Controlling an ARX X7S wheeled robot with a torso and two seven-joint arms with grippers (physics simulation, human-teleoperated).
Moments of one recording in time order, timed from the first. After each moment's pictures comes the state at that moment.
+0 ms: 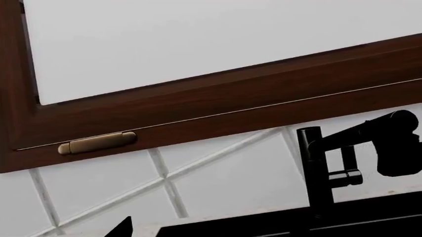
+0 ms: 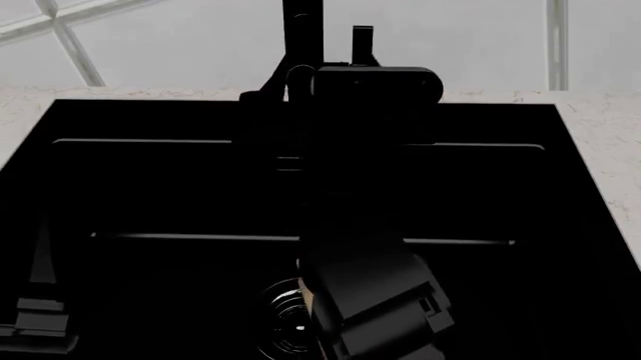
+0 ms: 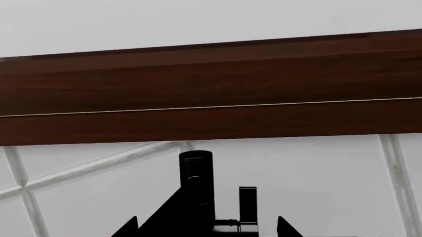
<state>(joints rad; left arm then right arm) -0.11 -0.43 0.13 0.76 -0.22 -0.47 -0.35 0.99 0.06 -0.59 0.50 0.48 0.08 0.42</state>
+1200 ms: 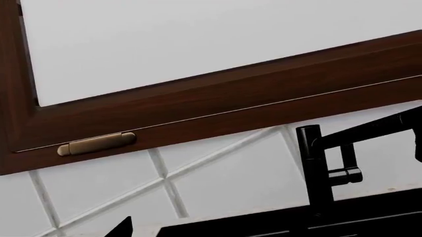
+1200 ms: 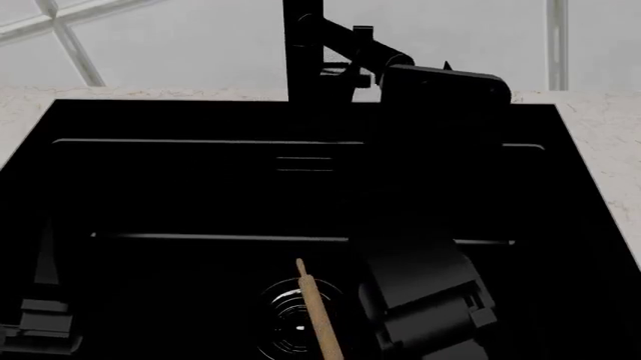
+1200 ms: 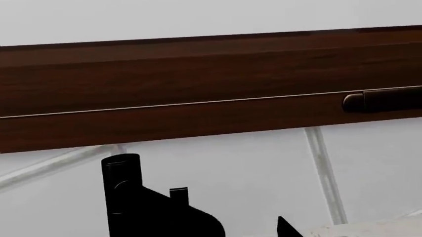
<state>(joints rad) -0.11 -0.44 0.15 0.75 -0.21 -0.47 -0.36 1.01 0.13 -0.56 0.58 0.50 0.02 0.49</state>
